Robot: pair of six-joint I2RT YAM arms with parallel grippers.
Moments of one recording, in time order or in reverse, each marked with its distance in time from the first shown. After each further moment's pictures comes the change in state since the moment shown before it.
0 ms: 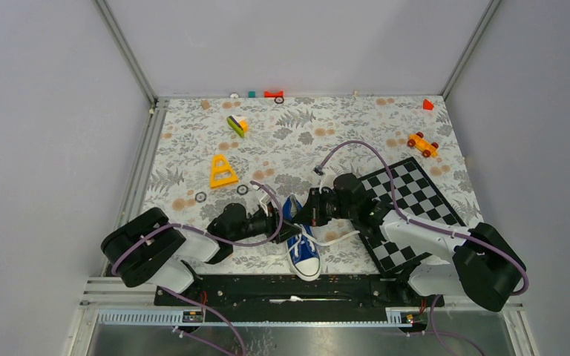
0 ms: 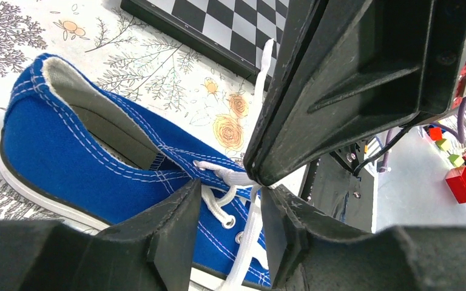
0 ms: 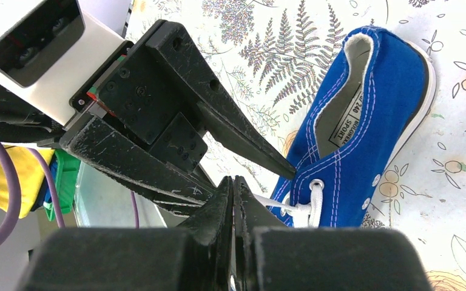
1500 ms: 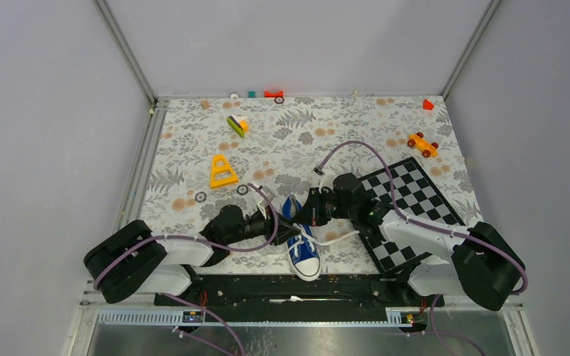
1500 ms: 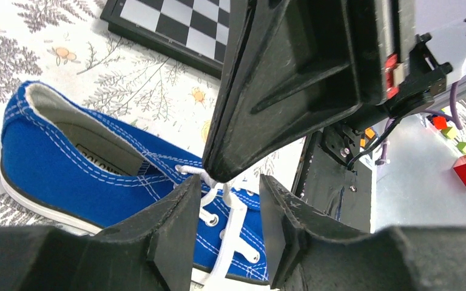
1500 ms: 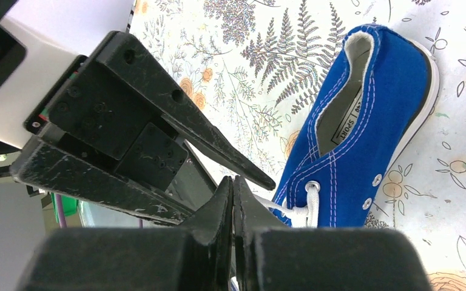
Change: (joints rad) left arm -0.030 -0.163 -0.015 -0.108 -0.017 0.068; right arm 0.000 0.005 0.000 0.008 -0.003 0.015
